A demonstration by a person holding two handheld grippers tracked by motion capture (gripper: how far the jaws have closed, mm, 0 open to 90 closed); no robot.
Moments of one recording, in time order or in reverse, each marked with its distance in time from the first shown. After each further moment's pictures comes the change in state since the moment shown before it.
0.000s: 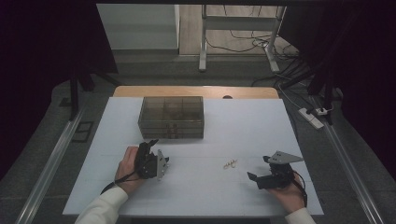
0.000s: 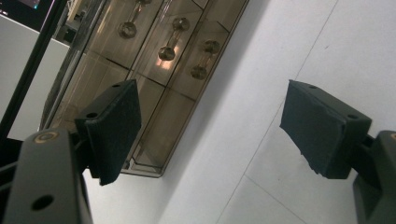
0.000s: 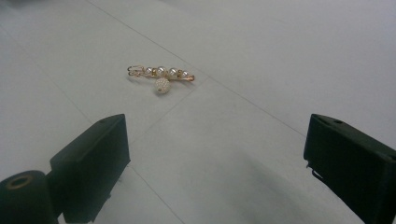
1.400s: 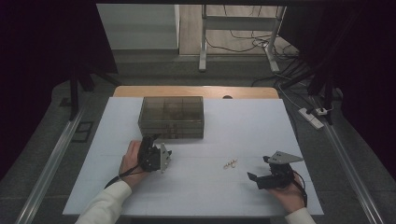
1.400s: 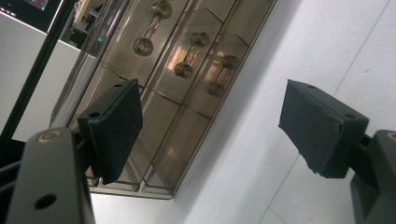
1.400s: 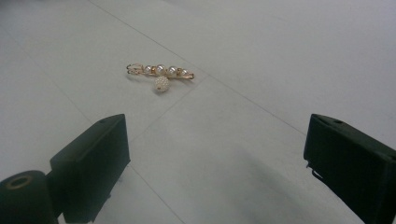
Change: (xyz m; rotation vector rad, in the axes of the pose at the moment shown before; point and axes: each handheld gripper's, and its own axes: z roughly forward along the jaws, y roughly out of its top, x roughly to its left) left arm 0.011 0.010 0.017 -0.001 0.020 -0.012; right arm -0.001 -0.001 0.001 0.002 0.002 -0.002
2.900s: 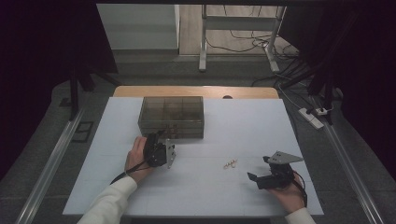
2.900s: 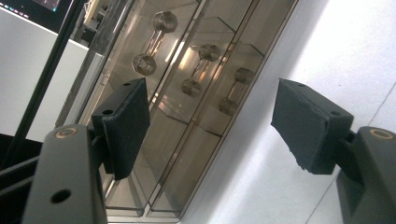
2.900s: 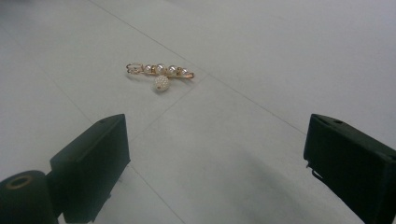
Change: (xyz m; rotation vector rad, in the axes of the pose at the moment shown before) left arm -0.001 0.011 0.019 0.011 0.047 0.008; right arm 0.000 0.000 0.000 0.001 0.001 -0.001
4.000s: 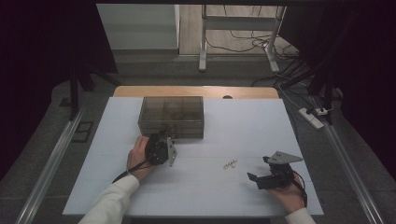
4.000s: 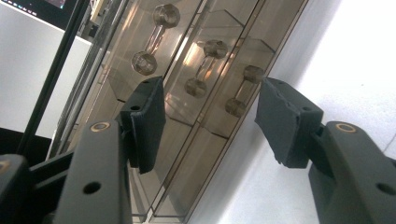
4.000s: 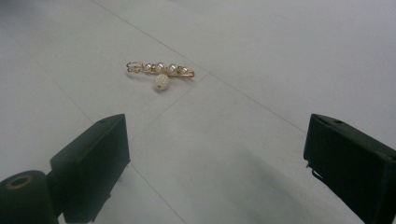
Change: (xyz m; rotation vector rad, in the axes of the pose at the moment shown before) left arm -0.002 0.001 0.010 0.023 0.025 0.013; right arm 0.000 0.000 0.000 0.005 0.002 0.002
